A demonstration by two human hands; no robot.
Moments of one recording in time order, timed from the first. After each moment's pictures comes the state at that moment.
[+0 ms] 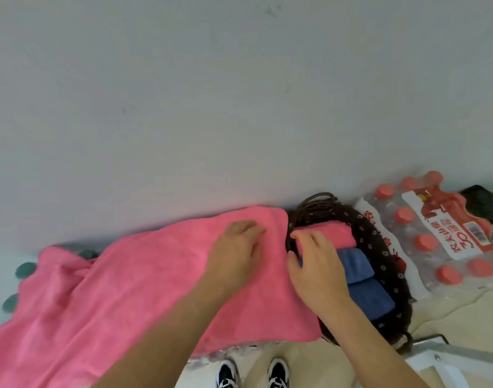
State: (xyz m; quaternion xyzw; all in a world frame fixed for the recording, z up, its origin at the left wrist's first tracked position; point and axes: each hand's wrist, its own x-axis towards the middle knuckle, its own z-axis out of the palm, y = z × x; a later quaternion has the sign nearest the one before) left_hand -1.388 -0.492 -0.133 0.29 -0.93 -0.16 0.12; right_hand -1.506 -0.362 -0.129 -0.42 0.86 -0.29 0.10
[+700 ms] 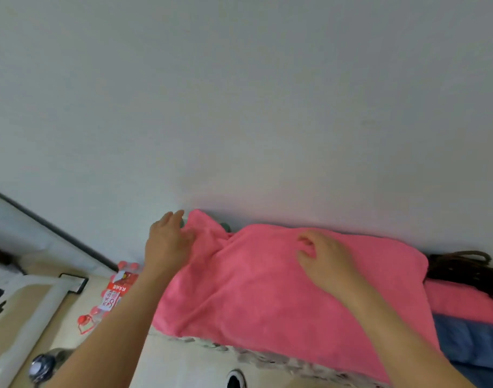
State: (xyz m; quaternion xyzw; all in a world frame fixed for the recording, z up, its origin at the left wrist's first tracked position) left_hand -1.076 -0.616 -0.111 0.69 -0.70 -0.11 0.15; right_hand -1.367 -0.509 -0.101 -0.60 0.74 -0.20 0.23
